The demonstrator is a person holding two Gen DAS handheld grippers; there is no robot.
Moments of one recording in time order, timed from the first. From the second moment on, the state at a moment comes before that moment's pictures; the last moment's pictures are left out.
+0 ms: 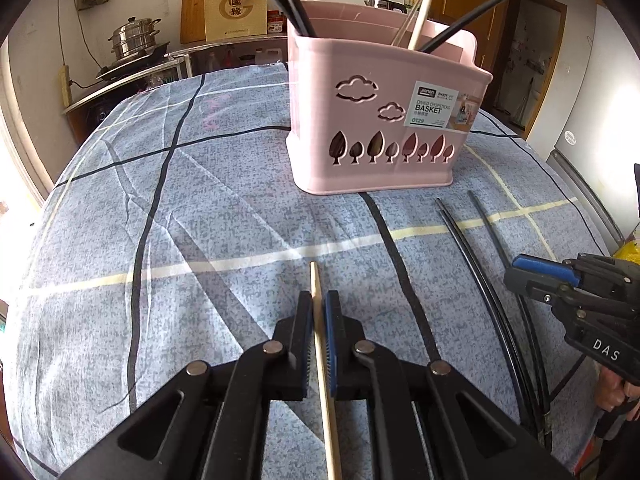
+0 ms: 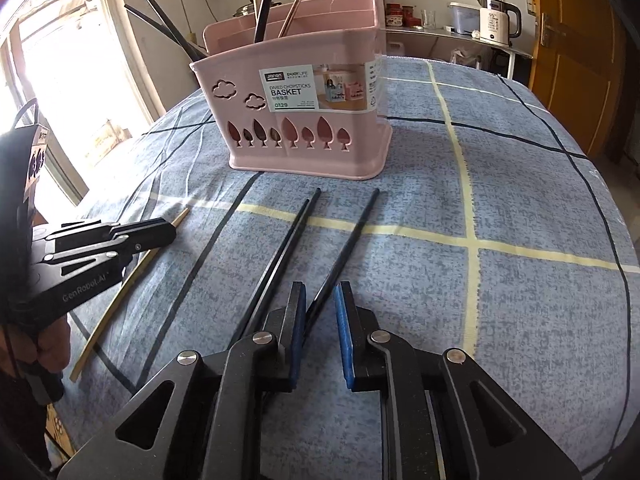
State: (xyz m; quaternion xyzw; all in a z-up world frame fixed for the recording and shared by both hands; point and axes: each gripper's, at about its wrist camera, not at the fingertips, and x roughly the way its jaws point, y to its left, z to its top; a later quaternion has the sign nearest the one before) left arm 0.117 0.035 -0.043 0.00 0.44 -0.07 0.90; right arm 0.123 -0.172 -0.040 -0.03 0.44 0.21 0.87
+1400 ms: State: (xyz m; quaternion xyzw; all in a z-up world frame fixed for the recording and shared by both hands) left arm 0.127 0.028 -0.013 0.00 0.43 -0.08 0.90; right arm 0.160 -0.188 0.007 -0.01 0.40 0.18 0.90
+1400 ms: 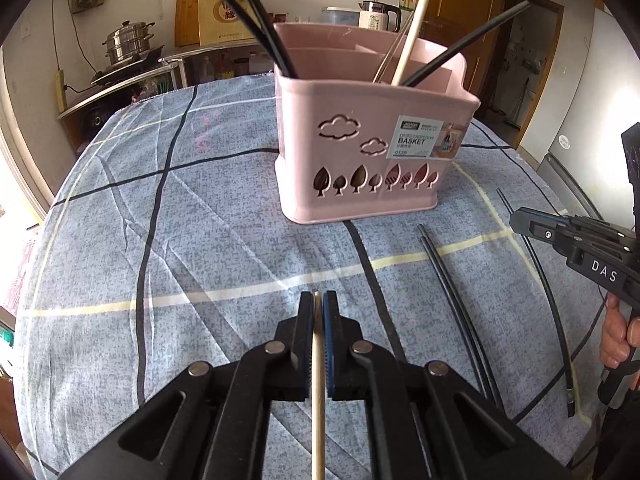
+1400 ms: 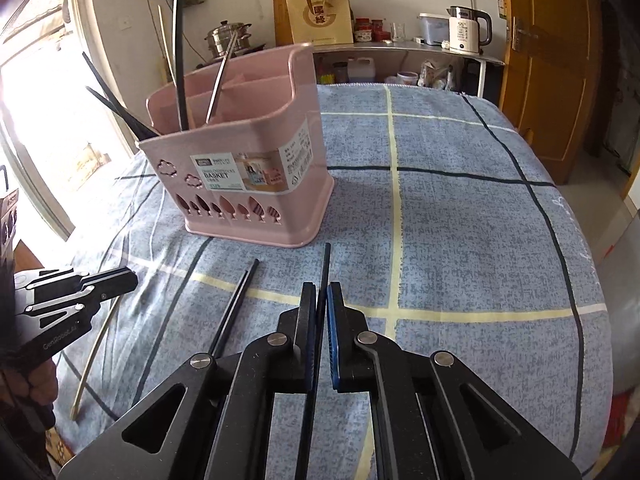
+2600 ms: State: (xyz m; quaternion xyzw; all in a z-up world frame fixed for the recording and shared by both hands) left arm 0.100 0.024 0.124 -0.01 0.30 -0.13 0.95; right arm 0.111 -0.210 0.133 0.02 0.23 0.24 0.94
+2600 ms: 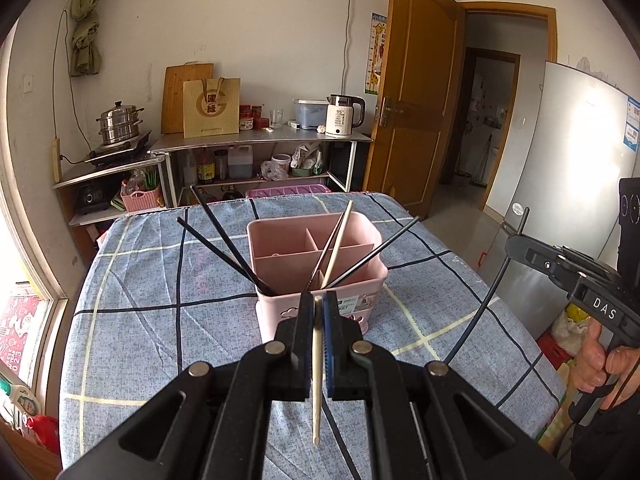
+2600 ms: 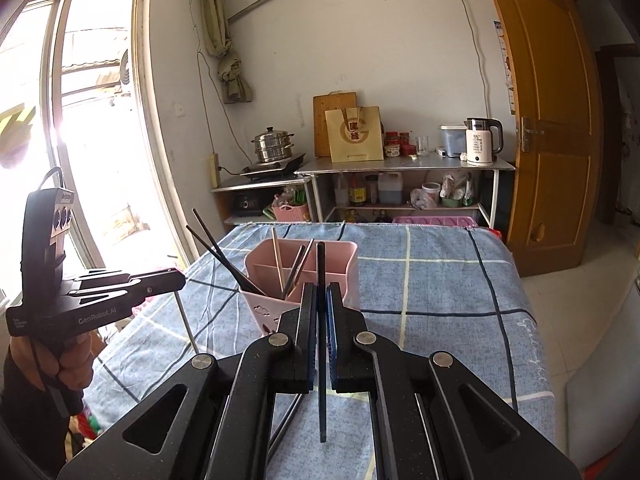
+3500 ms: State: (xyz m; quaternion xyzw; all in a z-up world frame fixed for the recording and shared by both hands) left arm 0.188 0.051 0.221 -0.06 0.23 -0.14 0.96; right arm 0.173 -0.149 0.212 0.05 0.14 0.30 0.94
